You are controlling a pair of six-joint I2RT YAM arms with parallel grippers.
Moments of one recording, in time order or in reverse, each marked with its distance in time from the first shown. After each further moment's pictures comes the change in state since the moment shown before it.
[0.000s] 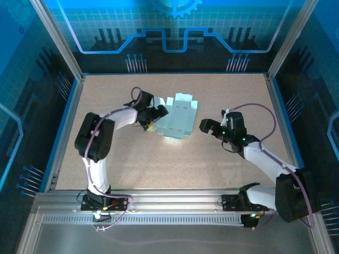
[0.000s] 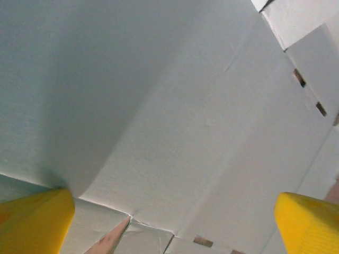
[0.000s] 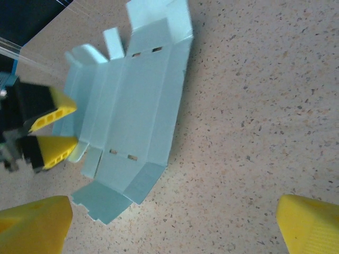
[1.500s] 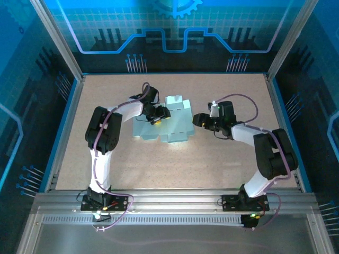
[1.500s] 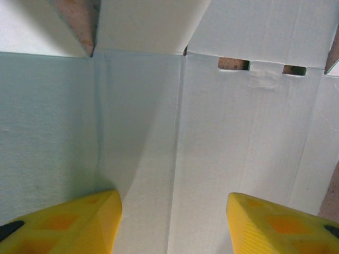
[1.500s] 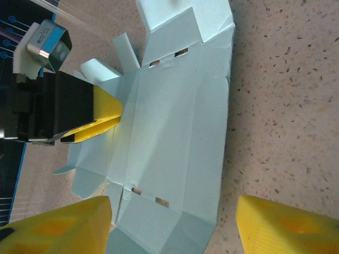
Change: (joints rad) left arm 0.002 0.208 0.291 -0.201 0.141 0.272; right arm -0.032 0.469 0.204 0.218 -0.309 -0.103
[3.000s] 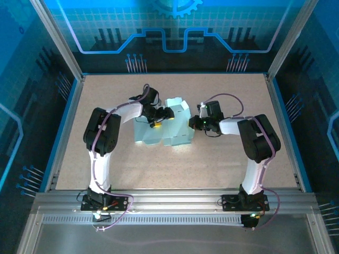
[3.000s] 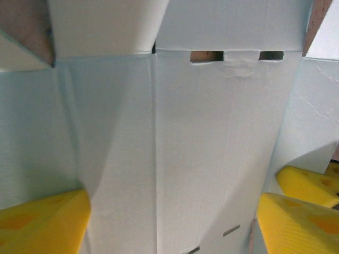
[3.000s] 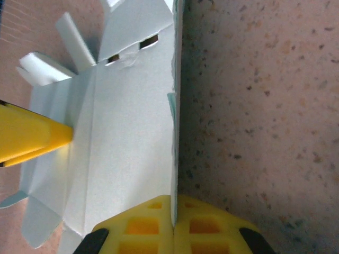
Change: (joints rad) left arm -0.008 -0.061 -0.060 0.000 0.076 -0.004; right arm 0.076 0.229 0.144 -0.031 0.060 -0.061
